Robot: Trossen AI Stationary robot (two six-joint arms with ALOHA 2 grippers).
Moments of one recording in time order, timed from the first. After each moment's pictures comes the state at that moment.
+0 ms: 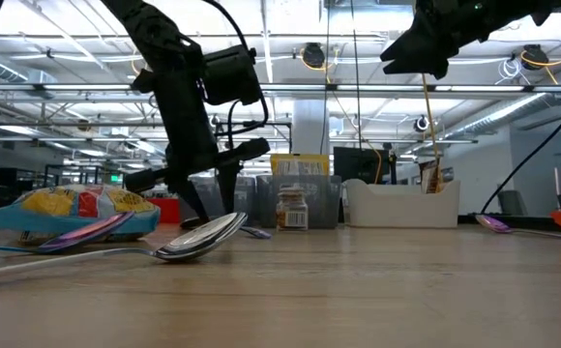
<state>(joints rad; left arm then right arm) 0.12 1.81 1.00 -0.38 -0.03 -1.75 -0.31 0.81 0.72 -0.20 0.05 0.12</state>
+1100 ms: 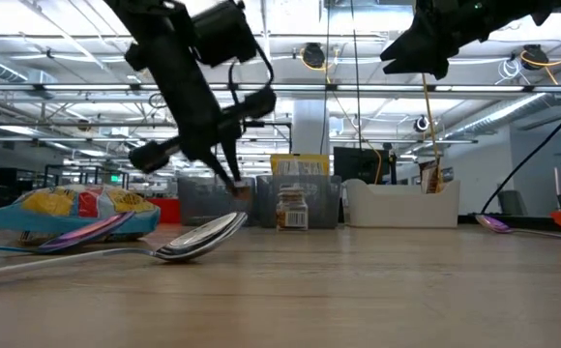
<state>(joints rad) 0.06 1.69 1.00 -0.31 0.06 -1.60 -0.31 0.81 0.72 -0.20 0.05 0.13</state>
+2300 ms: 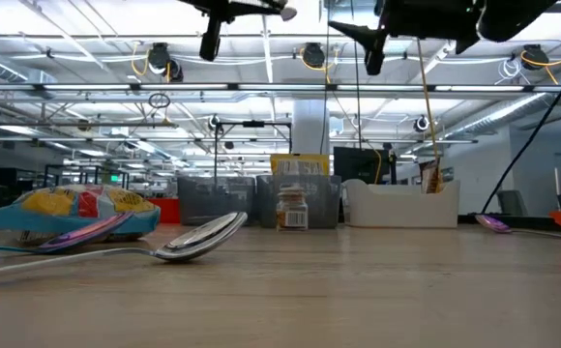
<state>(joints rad) 0.06 1.32 1.00 0.18 -0.13 -0.96 -0.39 1.14 0.72 0.59 -0.42 0.75</state>
